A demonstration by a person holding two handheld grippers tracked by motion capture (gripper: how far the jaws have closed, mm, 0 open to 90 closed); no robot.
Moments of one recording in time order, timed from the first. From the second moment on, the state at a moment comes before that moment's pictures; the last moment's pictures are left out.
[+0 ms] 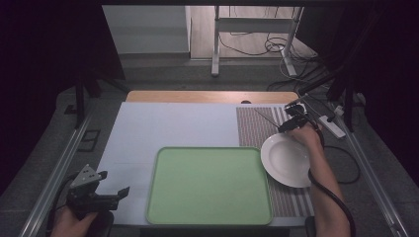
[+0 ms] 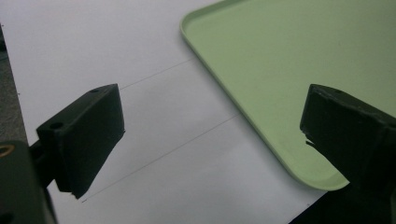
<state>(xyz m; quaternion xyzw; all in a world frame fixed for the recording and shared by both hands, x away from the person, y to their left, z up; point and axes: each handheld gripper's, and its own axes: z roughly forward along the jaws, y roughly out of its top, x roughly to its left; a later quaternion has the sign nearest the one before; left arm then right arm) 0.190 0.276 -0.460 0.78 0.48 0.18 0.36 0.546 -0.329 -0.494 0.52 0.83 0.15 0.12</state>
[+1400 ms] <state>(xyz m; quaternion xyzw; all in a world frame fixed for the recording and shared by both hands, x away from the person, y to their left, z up) 0.190 0.276 -0.460 0.78 0.48 0.18 0.36 0.528 -0.363 -0.453 0.49 0.83 0.24 0.12</state>
